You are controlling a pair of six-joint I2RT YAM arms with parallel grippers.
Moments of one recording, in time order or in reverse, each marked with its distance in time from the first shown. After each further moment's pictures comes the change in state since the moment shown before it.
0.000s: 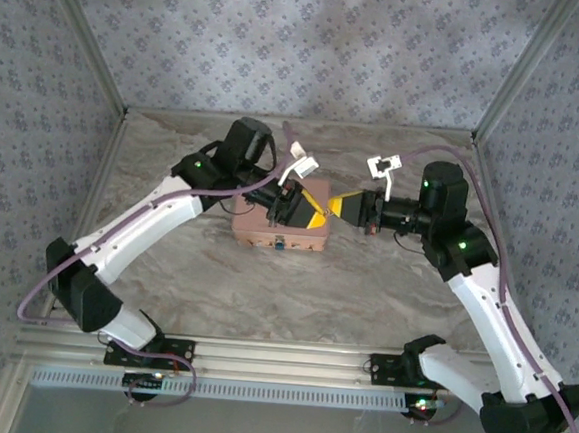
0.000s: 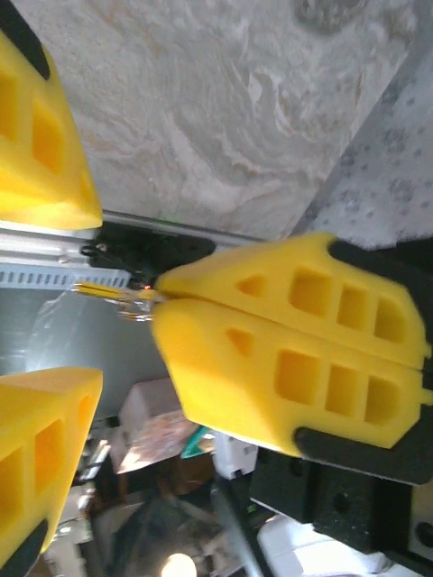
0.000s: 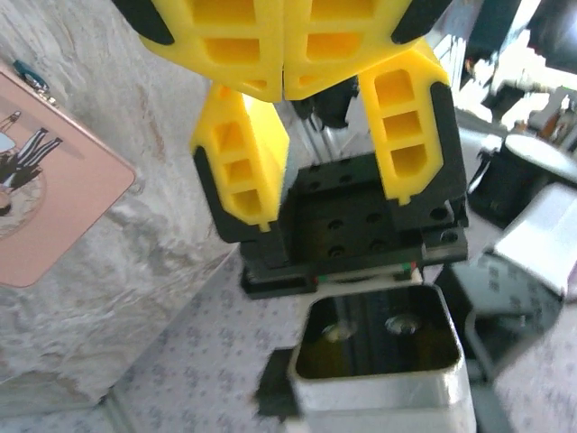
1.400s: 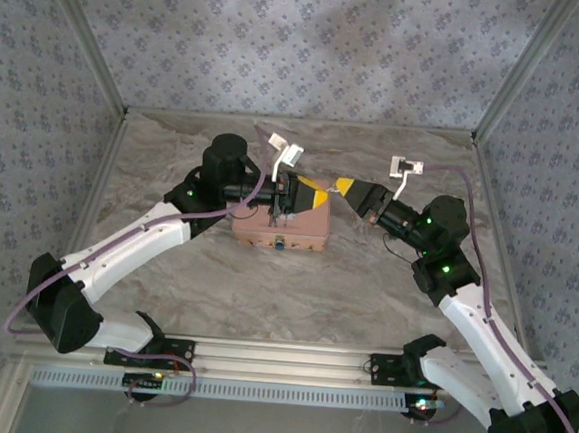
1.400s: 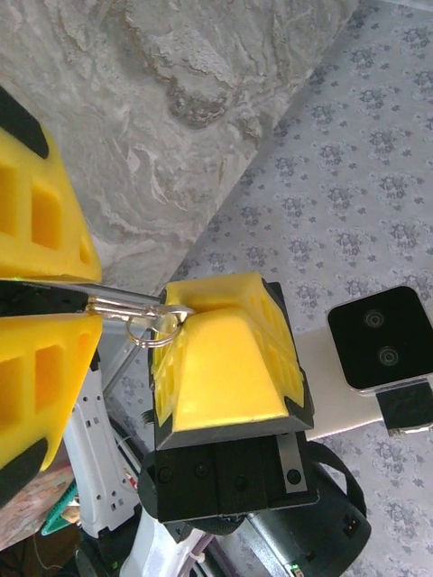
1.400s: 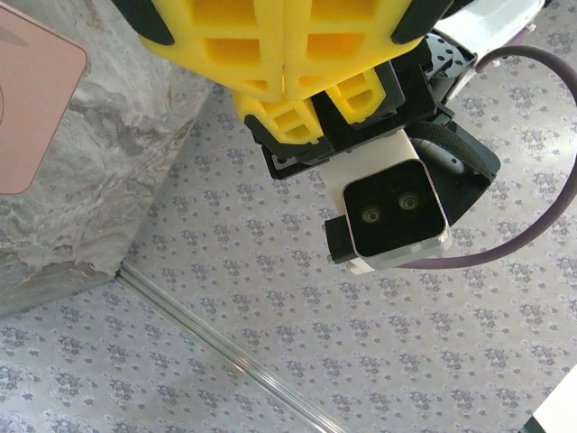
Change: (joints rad) left arm -0.021 -0.125 -0.280 0.623 -0.236 -0.317; right arm 0.054 -0.105 -0.294 0.615 0.298 0.518
